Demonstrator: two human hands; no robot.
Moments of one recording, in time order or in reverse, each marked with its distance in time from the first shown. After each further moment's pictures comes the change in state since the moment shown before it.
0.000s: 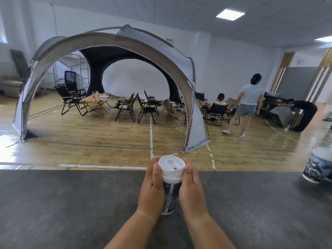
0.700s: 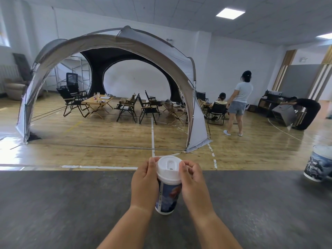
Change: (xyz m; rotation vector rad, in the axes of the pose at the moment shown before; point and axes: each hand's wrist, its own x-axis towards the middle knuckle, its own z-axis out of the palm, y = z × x) left_hand 0.008 0.017 -0.005 -0.144 0.148 -0.136; right_hand 0.001 -0.004 -0.013 -0.076 -0.027 -0.057
